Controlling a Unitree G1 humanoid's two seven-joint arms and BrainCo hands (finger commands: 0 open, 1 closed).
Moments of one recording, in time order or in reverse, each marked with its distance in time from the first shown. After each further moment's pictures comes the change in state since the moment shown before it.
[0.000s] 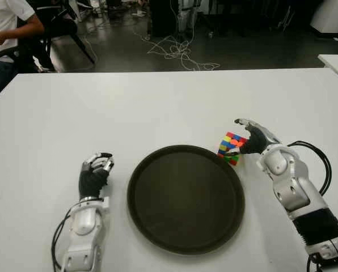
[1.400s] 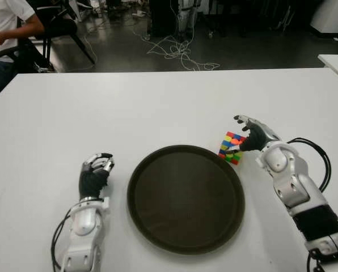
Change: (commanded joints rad) left arm 0.002 0.005 -0.002 0.008 -0.003 -0.010 -0.016; right arm -0.039 0.024 0.002 0.148 0.035 -0.121 -0.070
